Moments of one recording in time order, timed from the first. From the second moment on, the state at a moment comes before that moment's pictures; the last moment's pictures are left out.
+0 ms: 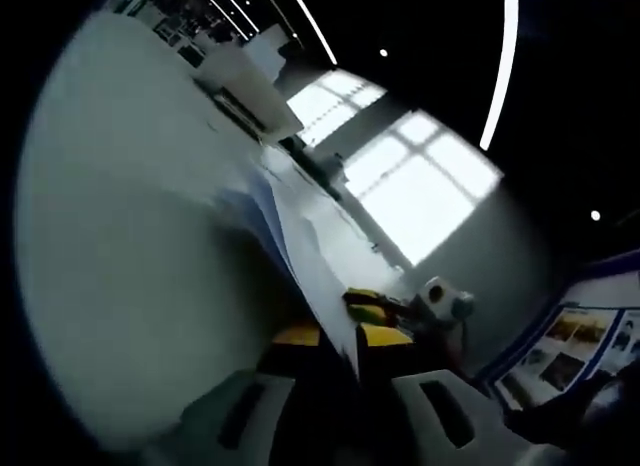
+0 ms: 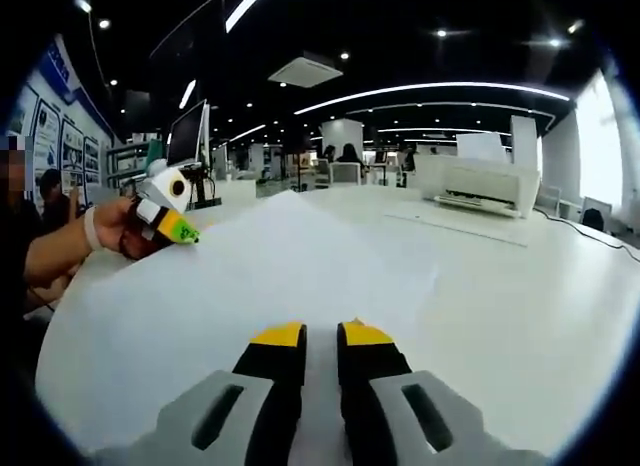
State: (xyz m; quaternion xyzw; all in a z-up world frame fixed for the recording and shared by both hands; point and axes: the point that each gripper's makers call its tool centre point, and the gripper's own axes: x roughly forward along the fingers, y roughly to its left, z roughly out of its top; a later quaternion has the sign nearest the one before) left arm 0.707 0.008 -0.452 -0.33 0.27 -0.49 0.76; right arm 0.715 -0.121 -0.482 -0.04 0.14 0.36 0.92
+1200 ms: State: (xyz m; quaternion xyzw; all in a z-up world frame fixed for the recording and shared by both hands) left arm 0.683 0.039 -0.451 -0.31 0.25 -0.49 0.77; right arm 0.716 -0.122 -0.483 -0.04 0.14 0.36 0.92
